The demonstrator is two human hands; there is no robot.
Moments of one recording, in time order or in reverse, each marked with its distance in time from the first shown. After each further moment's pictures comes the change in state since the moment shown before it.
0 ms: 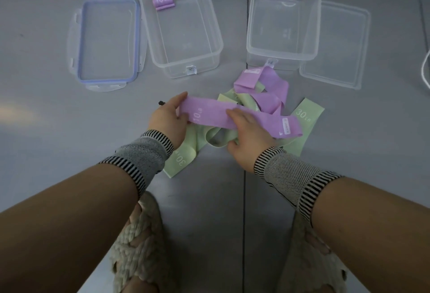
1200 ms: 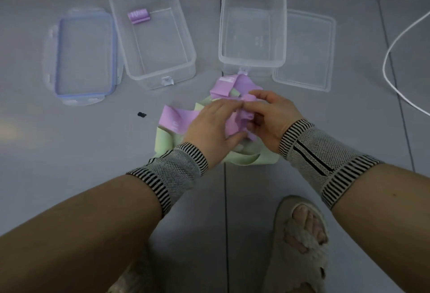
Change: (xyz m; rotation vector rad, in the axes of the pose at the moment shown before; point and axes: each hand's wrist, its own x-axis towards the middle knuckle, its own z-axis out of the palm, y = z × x) left_hand -0.041 0.093 0.050 0.019 -0.034 0.652; right_hand -0.004 0.023 -0.082 1.341 0.191 0.388
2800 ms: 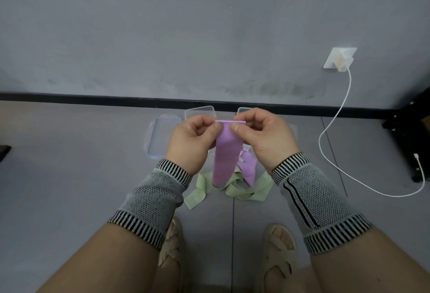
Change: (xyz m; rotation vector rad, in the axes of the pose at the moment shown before) left_hand -0.113 0.244 -0.267 -0.814 0.402 -0.250; right_hand -0.325 -0.144 0.075 -0.430 -0.174 -0.777
